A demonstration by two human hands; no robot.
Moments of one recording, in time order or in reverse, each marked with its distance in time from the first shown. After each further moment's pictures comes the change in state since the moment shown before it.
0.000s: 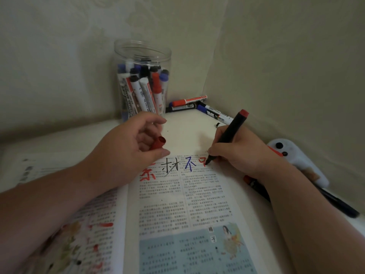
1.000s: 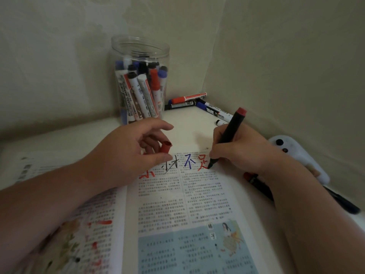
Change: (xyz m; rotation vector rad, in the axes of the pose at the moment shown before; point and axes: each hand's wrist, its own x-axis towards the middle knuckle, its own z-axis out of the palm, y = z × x) left_hand -0.002 0.005 0.000 0.204 -0.073 0.075; right_hand -0.005 -0.007 -0.003 -0.105 -0.081 0.009
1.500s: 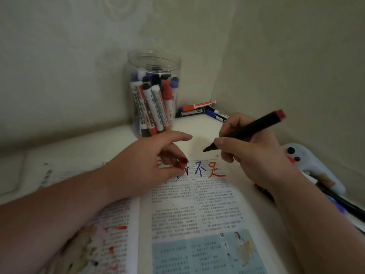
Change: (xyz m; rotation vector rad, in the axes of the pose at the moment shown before) left_hand -0.002 0.013 -0.003 0.078 -0.164 -0.009; right_hand -0.009 -0.014 0.015 0.572 0.163 -0.268
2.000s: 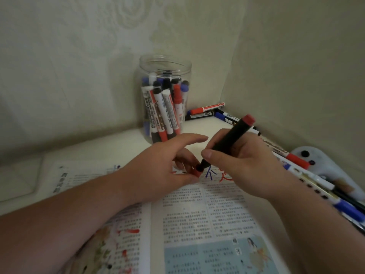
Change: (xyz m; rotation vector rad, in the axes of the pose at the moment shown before) left_hand 0.000 0.008 -0.001 -0.038 -0.061 -0.033; right_hand -0.007 -0.011 0.030 -0.327 -0.132 -0.021
